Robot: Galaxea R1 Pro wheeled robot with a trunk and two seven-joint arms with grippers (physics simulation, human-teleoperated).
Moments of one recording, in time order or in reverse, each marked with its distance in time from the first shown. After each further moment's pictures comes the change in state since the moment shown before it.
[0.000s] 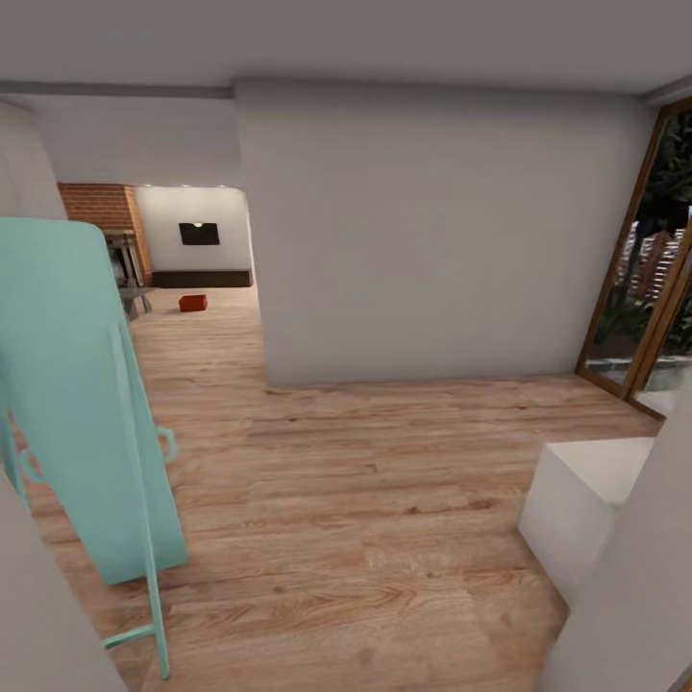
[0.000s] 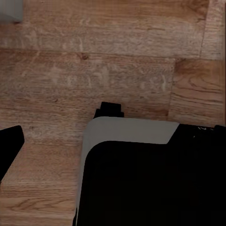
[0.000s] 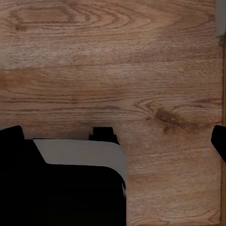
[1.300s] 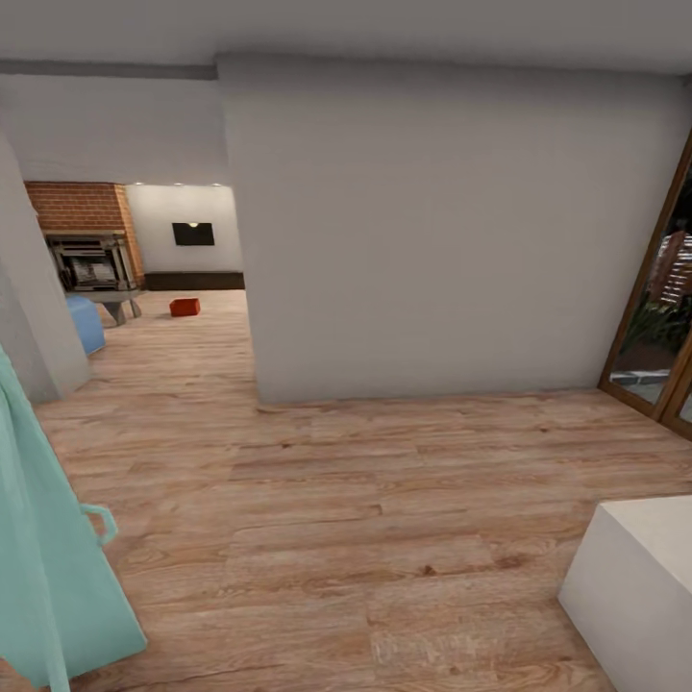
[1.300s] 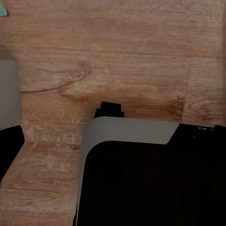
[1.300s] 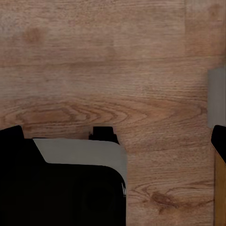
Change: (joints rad) left arm 0.000 0.000 0.000 0.000 0.000 0.000 0.000; right arm 0.000 0.000 0.000 0.000 0.001 0.003 0.000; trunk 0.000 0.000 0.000
